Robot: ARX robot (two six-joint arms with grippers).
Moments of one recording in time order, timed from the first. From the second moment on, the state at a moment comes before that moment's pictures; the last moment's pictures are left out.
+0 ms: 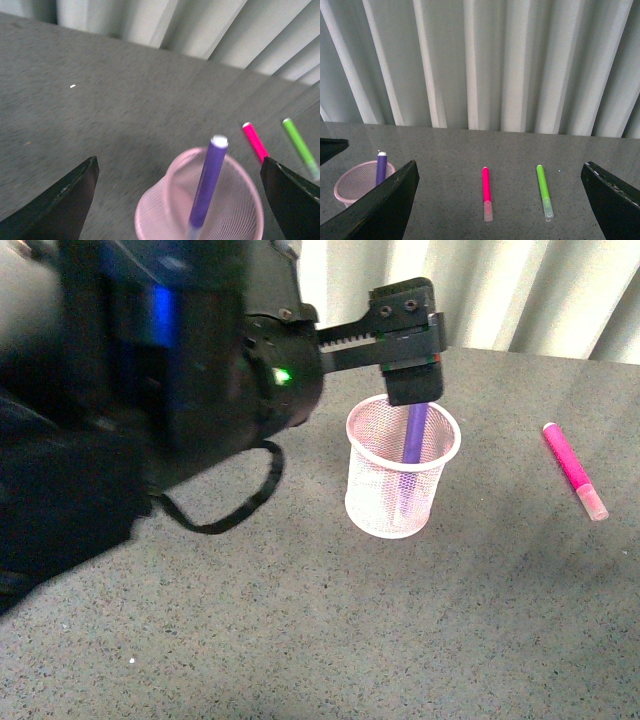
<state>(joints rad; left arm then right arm) -0.54 1.86 0.75 0.78 -0.11 -0.39 0.00 0.00 0.02 0.00 0.00 0.00</state>
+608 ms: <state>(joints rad) -0.26 1.44 0.26 1.11 -0.24 -0.03 0.00 0.00 0.02 0.00 0.00 0.00</state>
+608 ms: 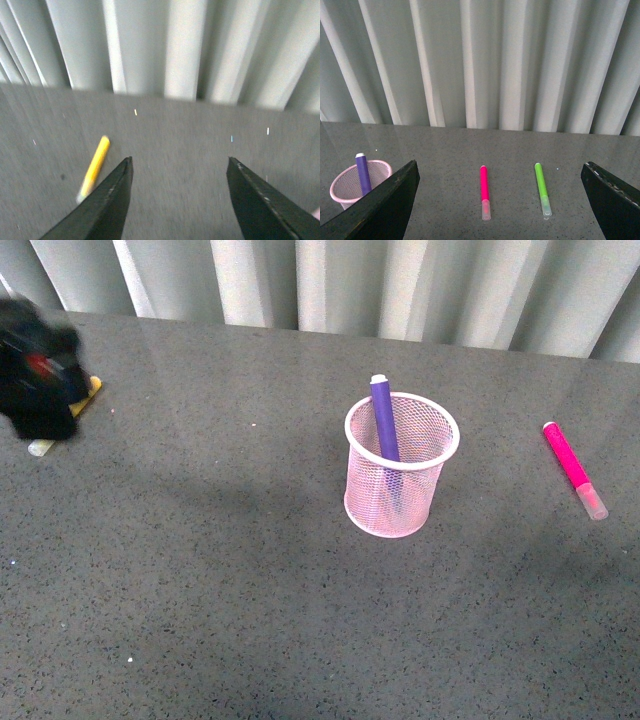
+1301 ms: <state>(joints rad) -0.04 0.85 0.03 0.81 -0.01 -0.01 0.00 0.00 0.02 0.00 0.00 0.00</state>
